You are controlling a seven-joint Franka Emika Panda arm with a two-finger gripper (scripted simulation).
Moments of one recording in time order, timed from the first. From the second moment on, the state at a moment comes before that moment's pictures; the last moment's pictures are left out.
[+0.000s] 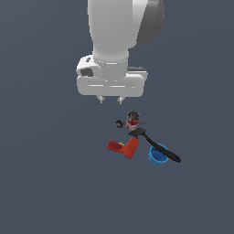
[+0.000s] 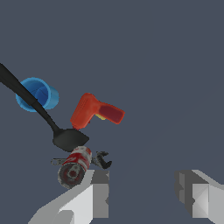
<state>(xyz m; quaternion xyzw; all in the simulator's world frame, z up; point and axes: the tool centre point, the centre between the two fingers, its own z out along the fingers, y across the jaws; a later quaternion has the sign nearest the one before) -0.003 -0.021 0.312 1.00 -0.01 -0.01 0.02</state>
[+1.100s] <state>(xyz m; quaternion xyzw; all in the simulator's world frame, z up) 0.074 0.054 0.244 0.97 0.22 -0.03 0.02</state>
